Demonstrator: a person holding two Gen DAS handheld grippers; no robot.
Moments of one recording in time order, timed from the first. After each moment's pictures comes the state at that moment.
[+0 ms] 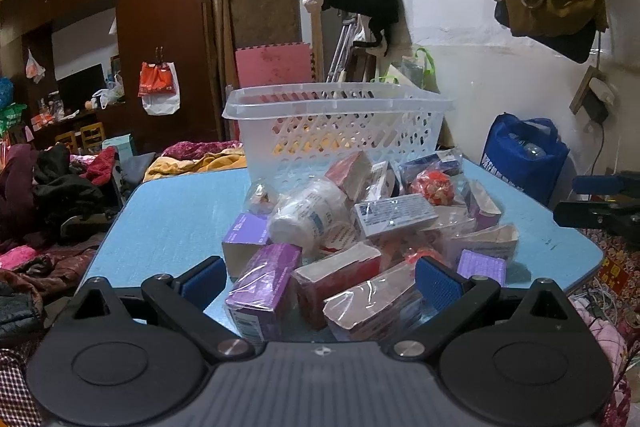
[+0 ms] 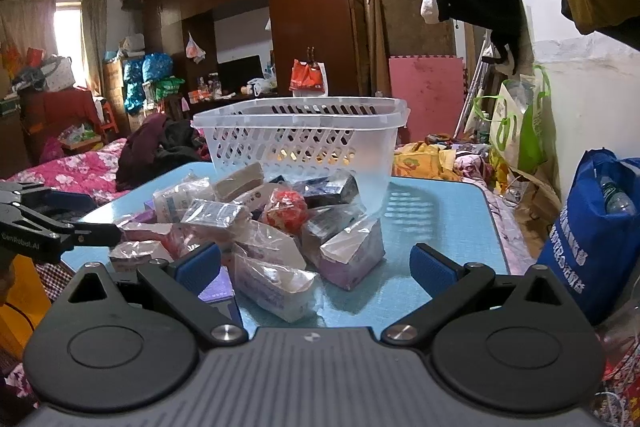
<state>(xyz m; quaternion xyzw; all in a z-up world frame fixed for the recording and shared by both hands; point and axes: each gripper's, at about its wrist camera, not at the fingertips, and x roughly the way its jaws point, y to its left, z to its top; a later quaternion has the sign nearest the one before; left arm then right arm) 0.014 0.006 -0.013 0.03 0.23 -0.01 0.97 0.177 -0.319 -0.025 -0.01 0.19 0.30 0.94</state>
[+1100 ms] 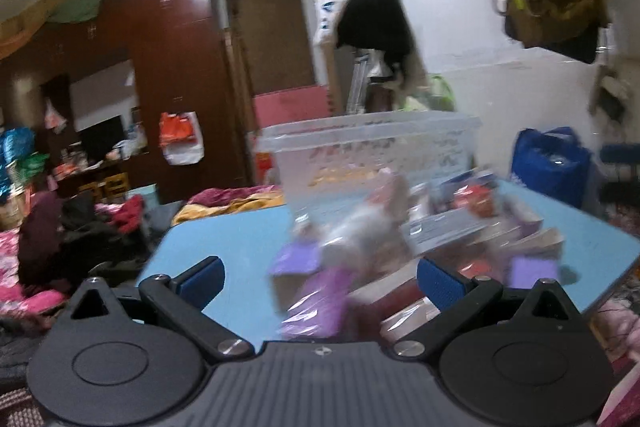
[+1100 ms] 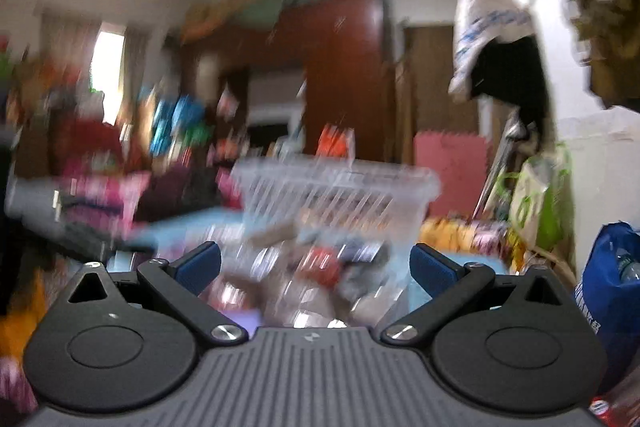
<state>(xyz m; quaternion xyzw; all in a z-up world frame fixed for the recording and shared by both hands) 0.013 0.027 -0.028 0.08 0.16 0.02 0.98 0.151 -0.300 -0.032 -0.04 0.08 0.34 0.94</state>
